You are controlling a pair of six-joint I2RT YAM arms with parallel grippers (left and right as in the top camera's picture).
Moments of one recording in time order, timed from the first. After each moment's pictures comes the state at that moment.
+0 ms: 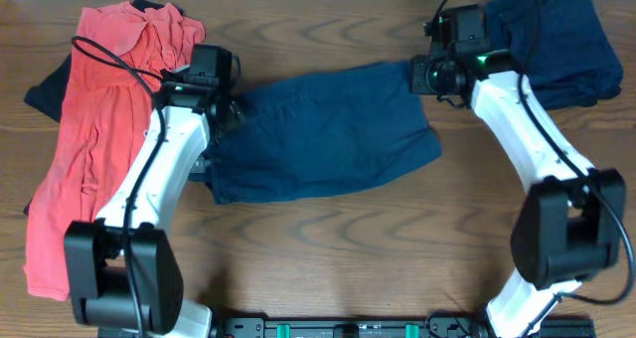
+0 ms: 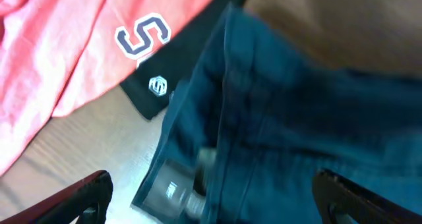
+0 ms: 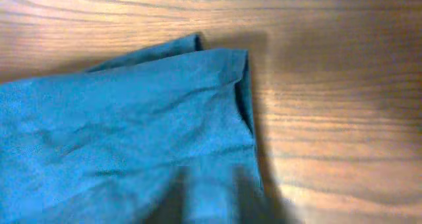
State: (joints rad) left arm -0.13 1.68 1.29 -0.88 -0.34 -0.60; right arm 0.19 1.89 1.52 -0.64 -0.12 0.24
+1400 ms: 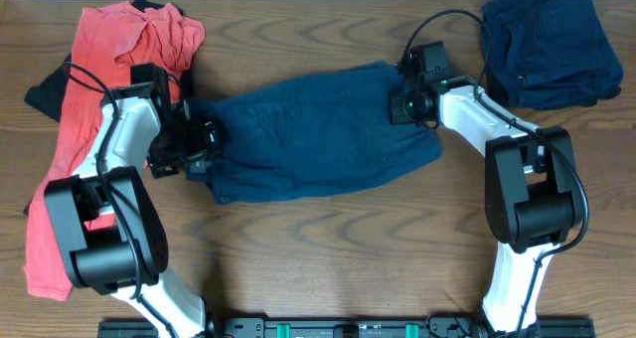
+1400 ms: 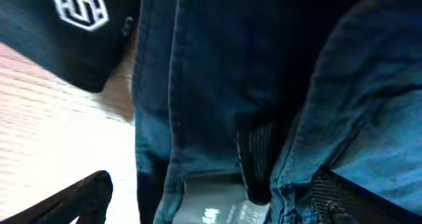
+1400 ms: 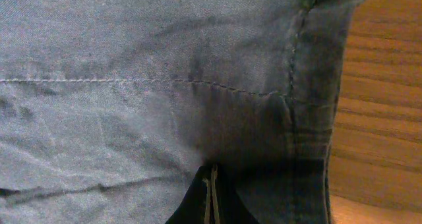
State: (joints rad) left arm 0.18 1.89 1.29 -0.97 0.16 -0.17; right arm 0.23 2.11 1.39 -0.42 -0.14 0.18
